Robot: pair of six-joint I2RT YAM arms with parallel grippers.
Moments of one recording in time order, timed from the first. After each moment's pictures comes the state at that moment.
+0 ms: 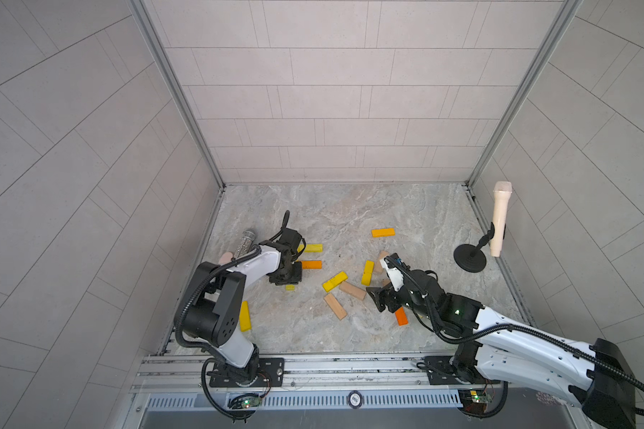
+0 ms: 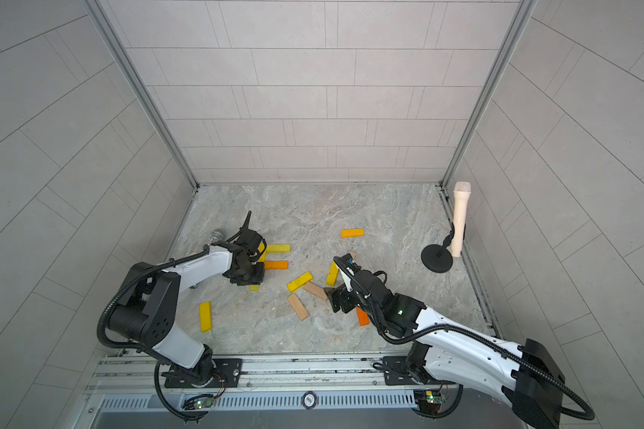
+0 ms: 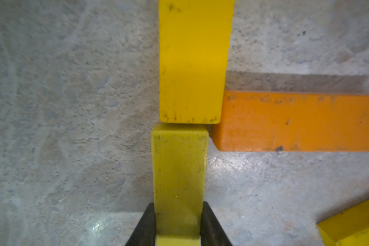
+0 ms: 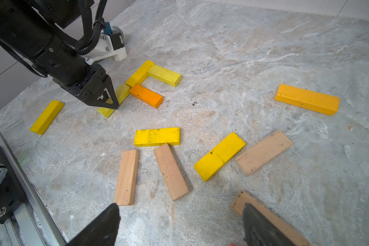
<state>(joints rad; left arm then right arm) -0.33 1.61 0.88 -0.67 -0.01 -0.37 0.89 0.89 0.52 -0.20 0.16 0.31</state>
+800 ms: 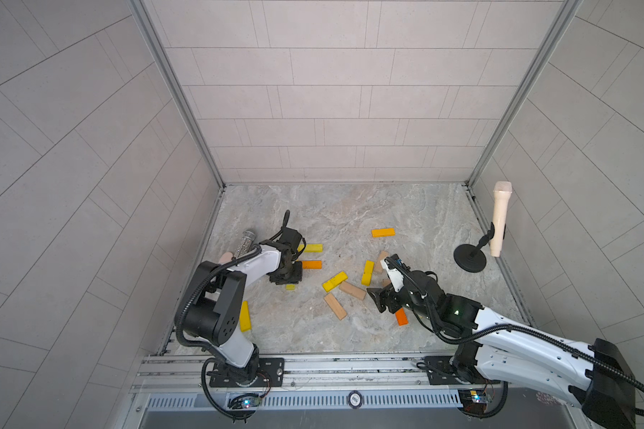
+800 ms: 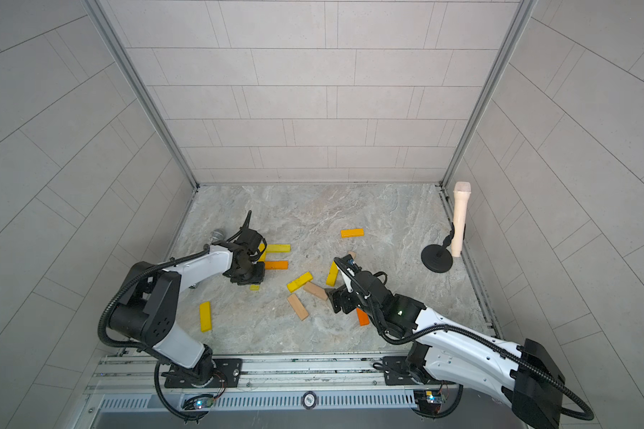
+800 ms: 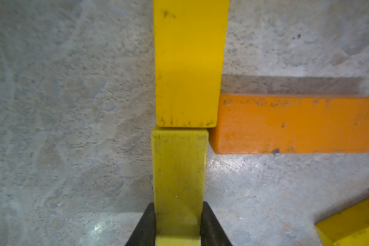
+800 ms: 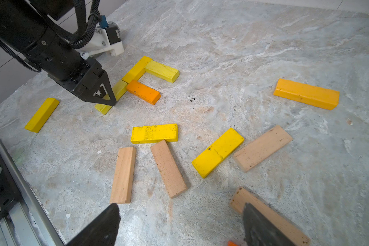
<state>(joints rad) -0.33 1.61 0.88 -0.67 0.00 -0.36 0.88 0.89 0.50 -0.20 0.16 0.32</state>
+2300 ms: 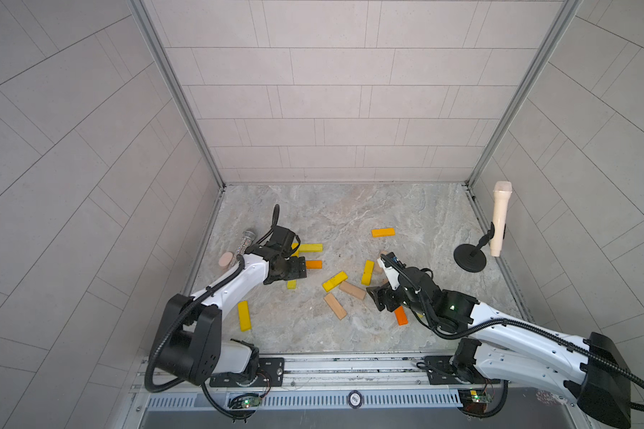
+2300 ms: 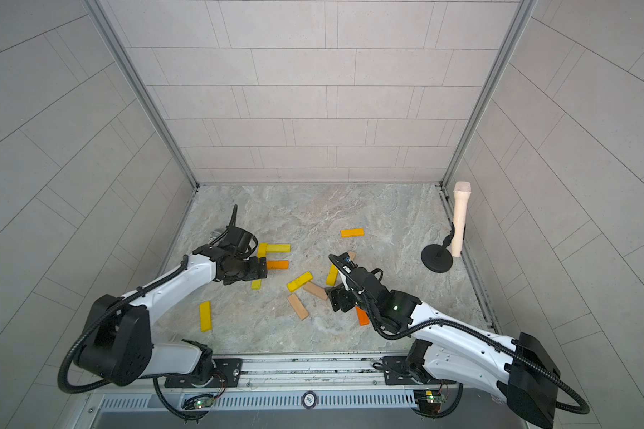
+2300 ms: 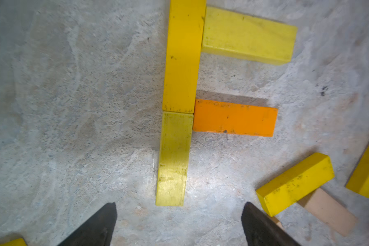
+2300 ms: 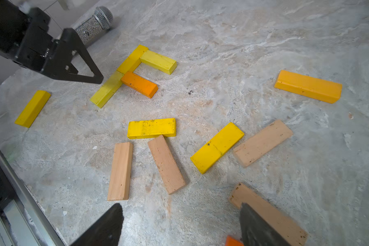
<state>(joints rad) -0.32 1.34 0.83 -0.69 0.02 -0.48 0.88 0.97 0.58 -0.27 0.16 0.33</state>
